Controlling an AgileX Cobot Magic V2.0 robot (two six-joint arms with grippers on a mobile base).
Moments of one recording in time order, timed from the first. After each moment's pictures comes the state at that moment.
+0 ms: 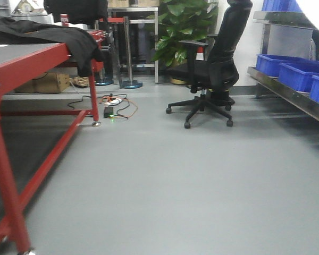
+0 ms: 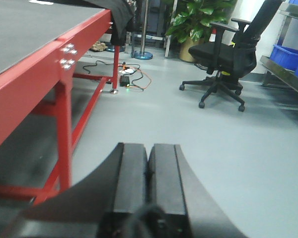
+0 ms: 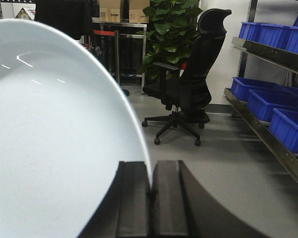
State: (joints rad) left arm -0.02 -0.01 0.03 -0.13 0.05 0.16; right arm 0.09 0.20 -0.41 -0.07 0.27 0.09
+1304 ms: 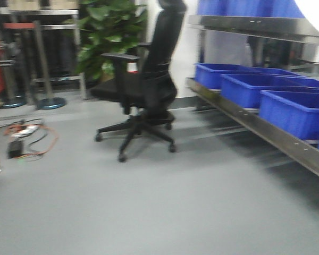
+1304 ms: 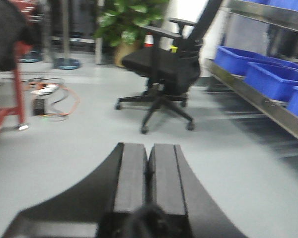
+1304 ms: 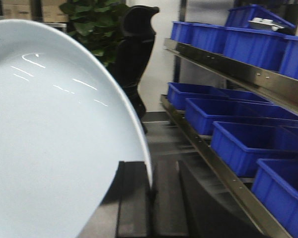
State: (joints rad) left arm -0.02 -0.01 0.03 -0.13 0.05 0.16; right arm 0.09 0.20 -0.41 -0.07 0.27 0.09
